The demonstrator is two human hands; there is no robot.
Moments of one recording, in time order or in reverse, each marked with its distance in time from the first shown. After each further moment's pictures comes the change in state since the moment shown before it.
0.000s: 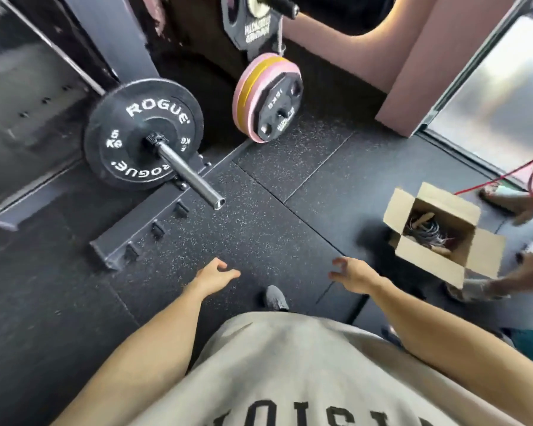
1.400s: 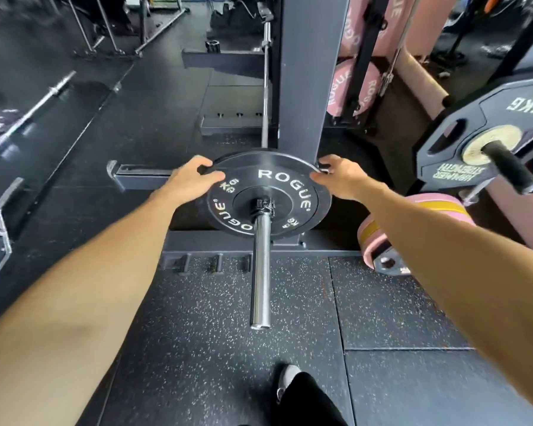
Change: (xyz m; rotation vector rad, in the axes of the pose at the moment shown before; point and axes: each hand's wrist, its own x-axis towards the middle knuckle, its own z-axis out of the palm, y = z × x) left_hand 0.106 0.062 -0.348 -0.503 0.874 -0.061; right_hand 0.271 -0.489 -0.304 -0.216 0.205 -0.860
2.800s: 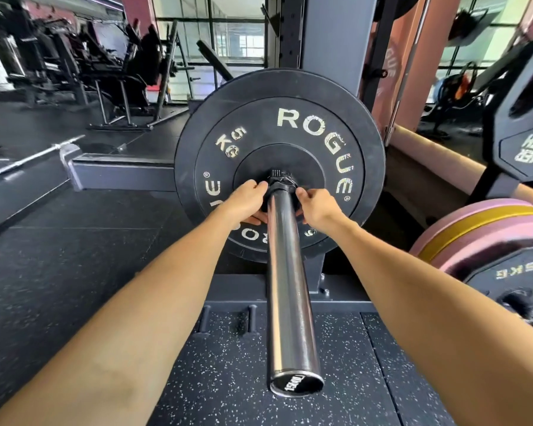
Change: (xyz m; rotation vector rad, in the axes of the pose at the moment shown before) left_hand 0.157 -0.120 0.260 -0.358 -0.026 0.253; right_hand 0.150 0.081 0.304 0.299 0.276 -0.182
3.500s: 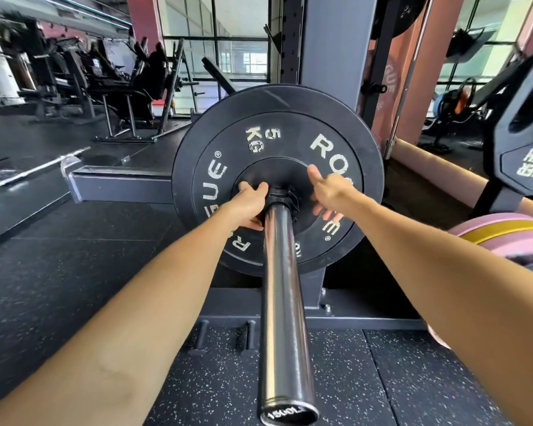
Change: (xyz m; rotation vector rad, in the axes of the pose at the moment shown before) left_hand 0.011 0.024 0.000 -0.150 -0.014 -0.080; right_hand 0.012 -0.037 -0.058 -0.088 -0.077 0.121
